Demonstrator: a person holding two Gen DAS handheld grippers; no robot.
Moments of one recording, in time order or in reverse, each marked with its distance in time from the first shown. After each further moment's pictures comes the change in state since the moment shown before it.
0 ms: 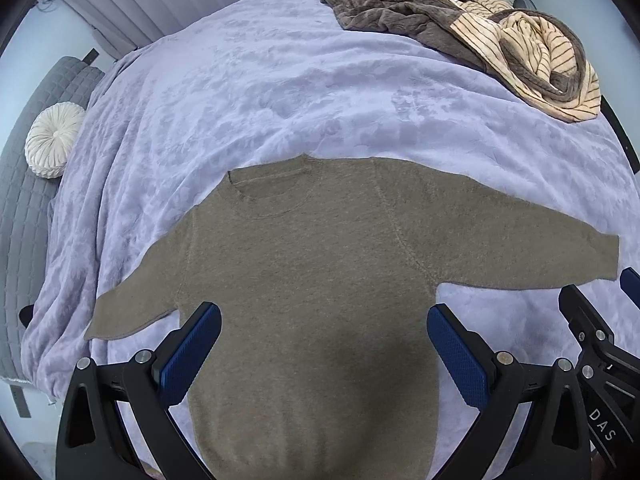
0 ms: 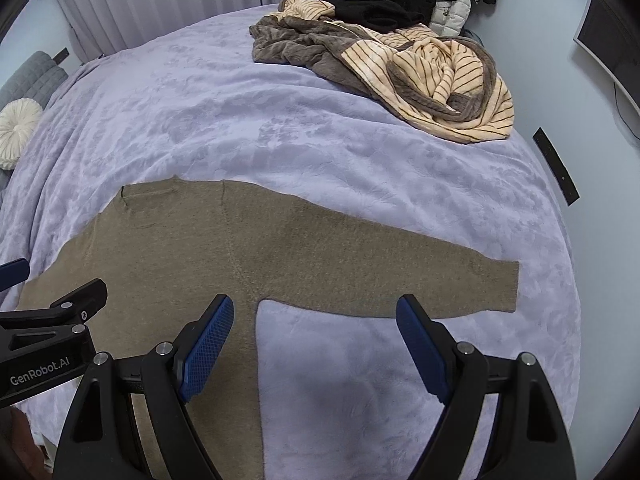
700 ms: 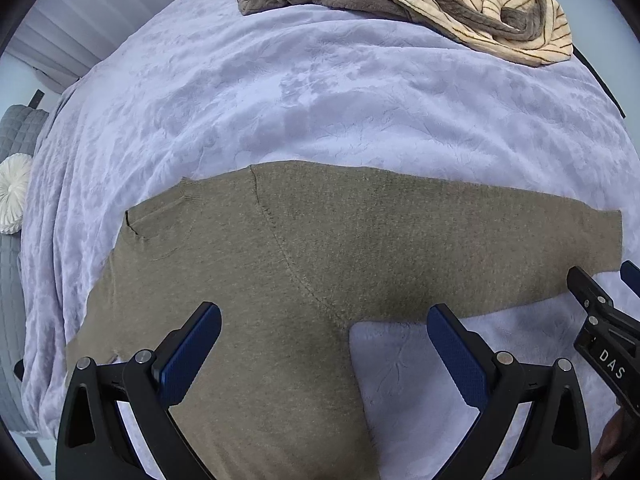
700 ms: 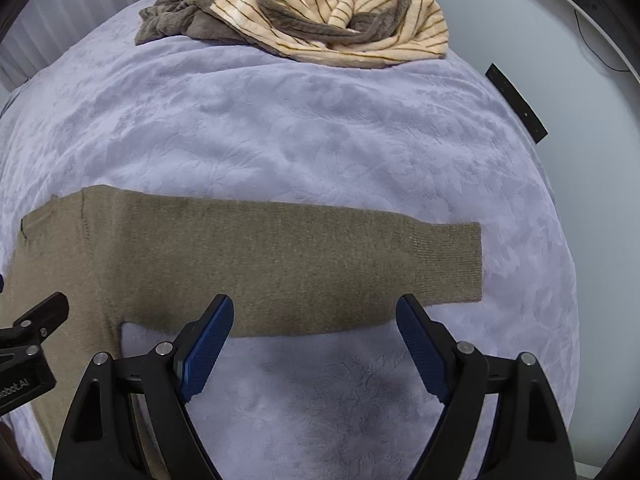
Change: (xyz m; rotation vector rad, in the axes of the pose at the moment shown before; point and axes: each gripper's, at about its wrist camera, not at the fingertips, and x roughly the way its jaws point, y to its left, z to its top) left arm 0.072 -0.126 0.039 0.157 0.052 -0.046; right arm 0.101 -0.129 -0.005 0.184 0.124 -0.135
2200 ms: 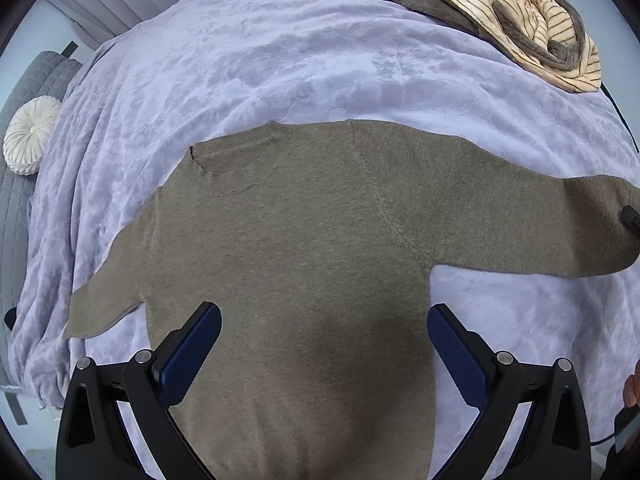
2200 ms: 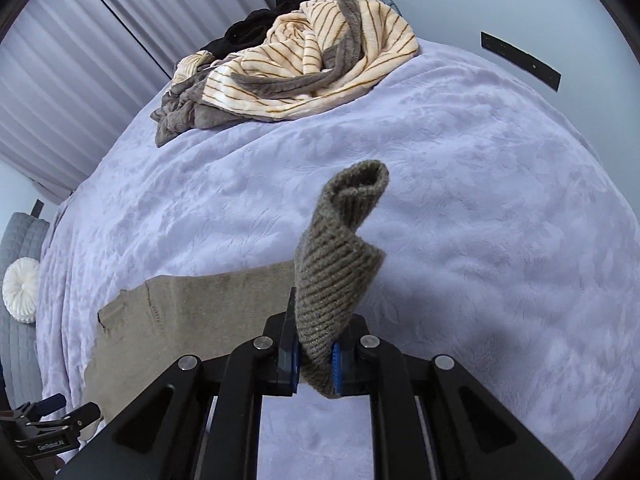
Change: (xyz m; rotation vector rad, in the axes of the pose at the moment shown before) left arm -0.027 0.106 -0.071 -0.144 -0.005 0.005; right arm -0.044 -0.042 -0.009 0.250 -0.207 0.326
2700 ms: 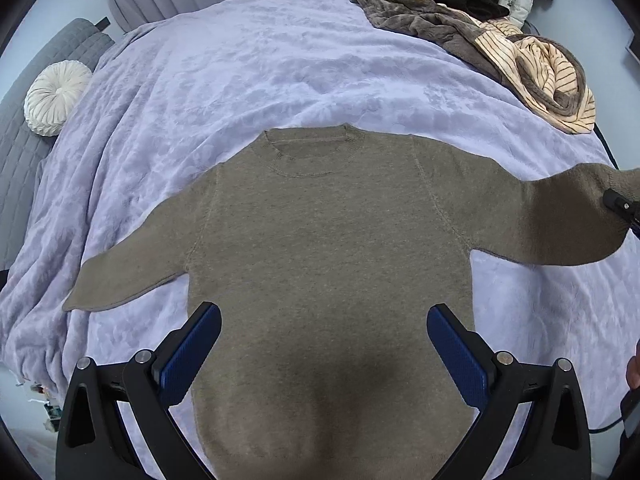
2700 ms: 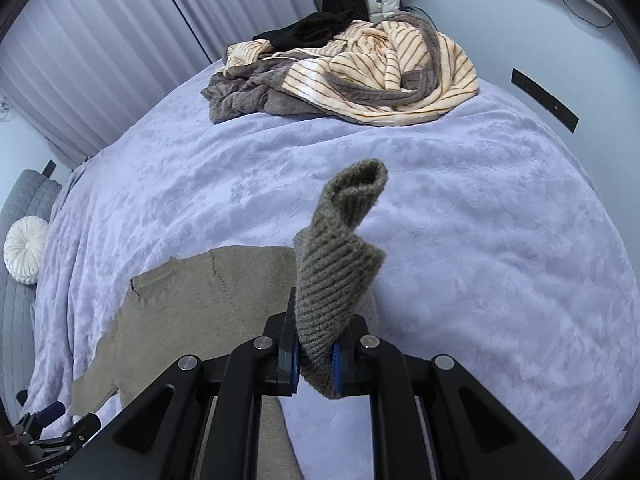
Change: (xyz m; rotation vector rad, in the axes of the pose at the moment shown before) left arm -0.040 0.110 -0.067 -0.099 -0.098 -0.069; right arm -0.049 0.129 -0.039 -0.153 -0.006 -0.015
